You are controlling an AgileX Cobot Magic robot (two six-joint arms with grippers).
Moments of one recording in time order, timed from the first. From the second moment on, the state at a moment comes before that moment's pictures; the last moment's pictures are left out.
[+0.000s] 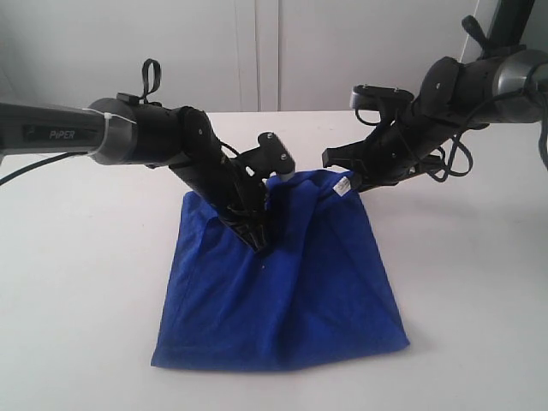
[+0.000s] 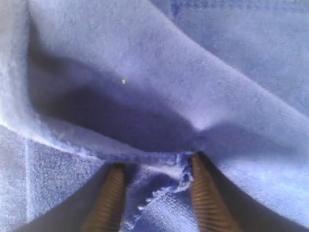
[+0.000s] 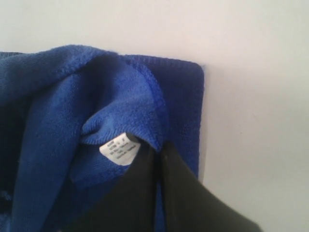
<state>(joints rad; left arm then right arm) -0.60 2.17 -1.57 -0.46 0.60 0.98 0.23 2.06 -1.44 0.37 0.55 -0.18</state>
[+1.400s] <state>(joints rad) -0.40 1.88 -1.58 -0.50 0.76 0.82 0.23 1.85 -1.44 0.32 0.60 -0.32</state>
